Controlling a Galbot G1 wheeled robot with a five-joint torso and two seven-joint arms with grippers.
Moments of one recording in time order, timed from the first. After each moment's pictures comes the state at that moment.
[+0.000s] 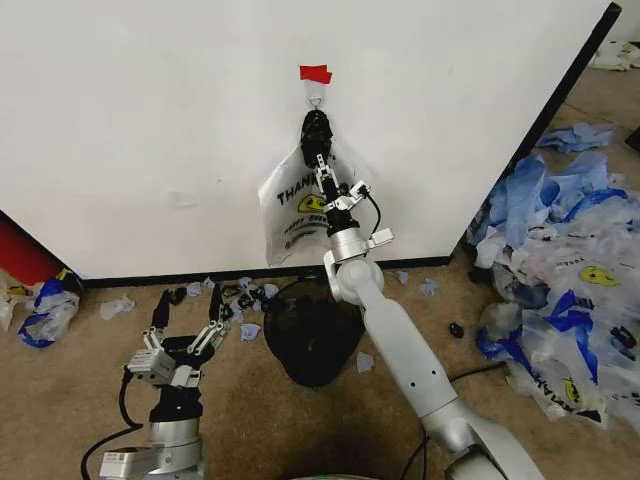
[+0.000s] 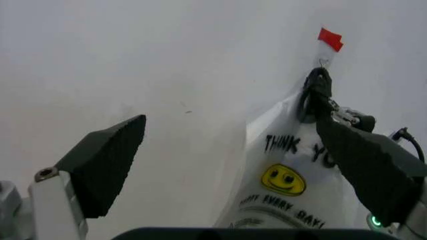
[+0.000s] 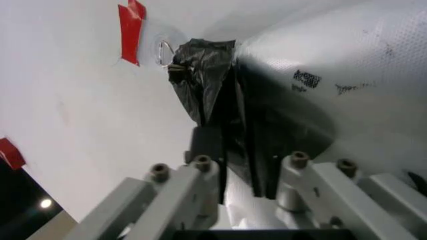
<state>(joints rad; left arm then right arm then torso) 1.71 -1.33 -0.45 -2.21 -0.41 -0.56 -0.07 -0.57 1.56 0.07 1.34 1.40 0.23 -0.42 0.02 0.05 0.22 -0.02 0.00</state>
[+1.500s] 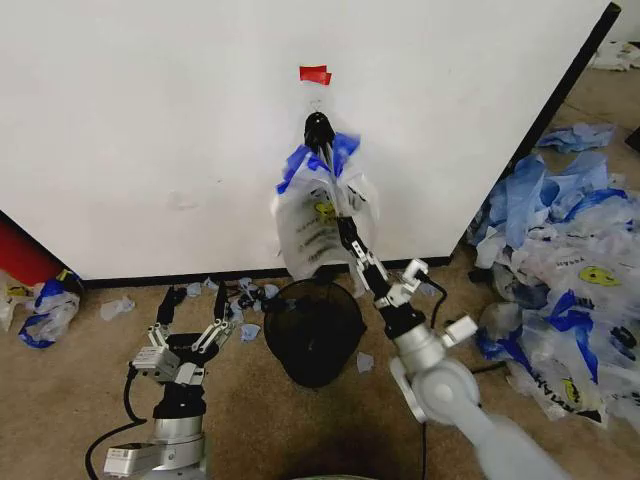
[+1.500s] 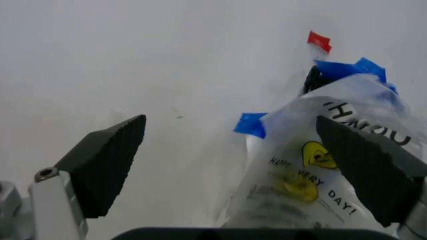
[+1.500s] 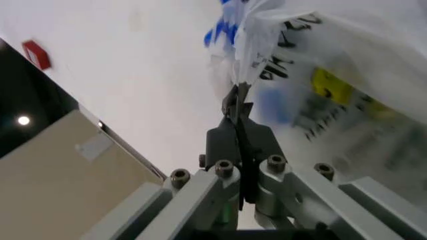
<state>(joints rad) 1.69 -1.30 -0.43 -2.20 -0.41 -0.58 -0.07 -1.15 0.95 0.02 2.08 1.38 0.29 -0.28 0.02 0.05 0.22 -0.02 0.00</state>
